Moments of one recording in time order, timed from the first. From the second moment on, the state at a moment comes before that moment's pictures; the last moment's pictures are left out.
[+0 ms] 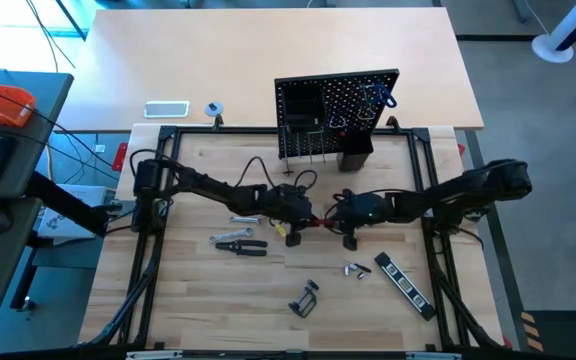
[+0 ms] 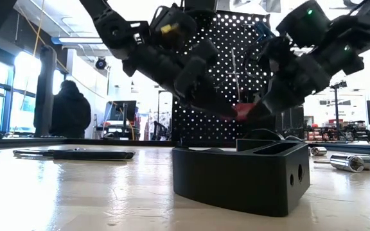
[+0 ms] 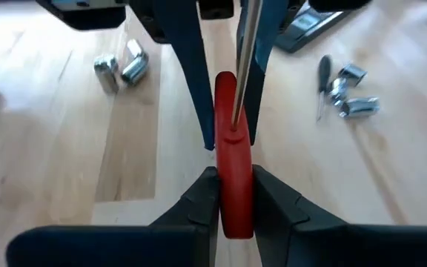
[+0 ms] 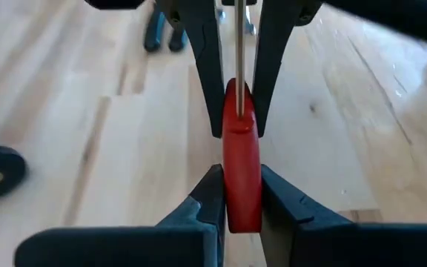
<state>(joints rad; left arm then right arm) 0.03 1.96 1.08 0.33 0.11 0.10 0.04 1.39 0.44 0.36 0.01 0.10</state>
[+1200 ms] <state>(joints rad) -0.13 1.78 1.08 0.12 -0.39 0.57 0.10 1.13 0.44 0.22 -0.04 0.39</state>
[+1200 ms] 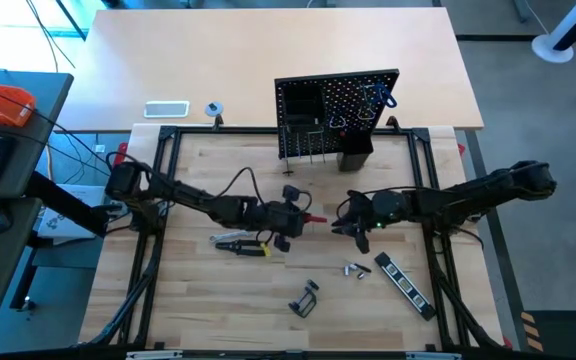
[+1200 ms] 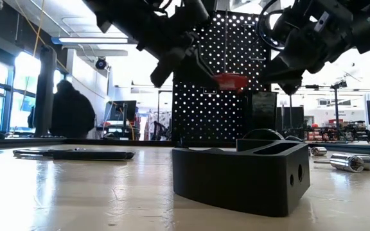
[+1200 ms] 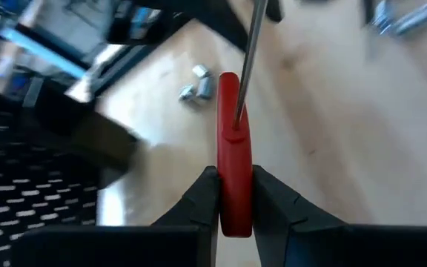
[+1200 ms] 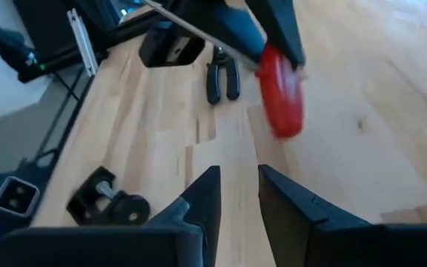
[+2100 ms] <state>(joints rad) -0.30 1.78 1.08 0.45 -1.11 1.59 0.11 1.14 0.44 0.59 -0.06 0.69</state>
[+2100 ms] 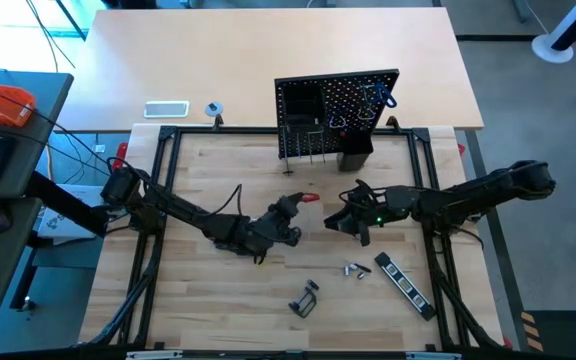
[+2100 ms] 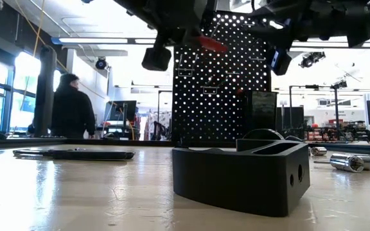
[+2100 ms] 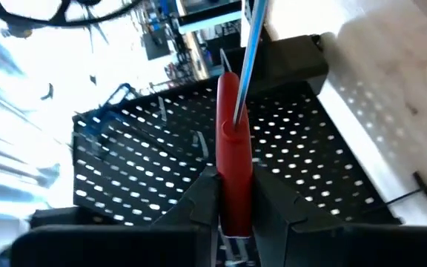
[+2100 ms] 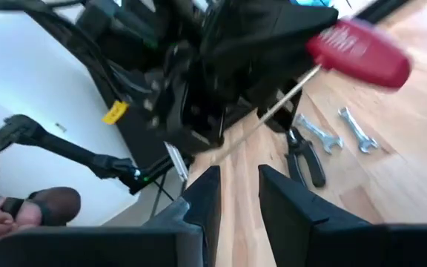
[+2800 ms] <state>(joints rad) -0.37 1.66 1.08 0.65 -1.06 1.88 0.13 1.14 0.44 0.88 -0.03 0.70</state>
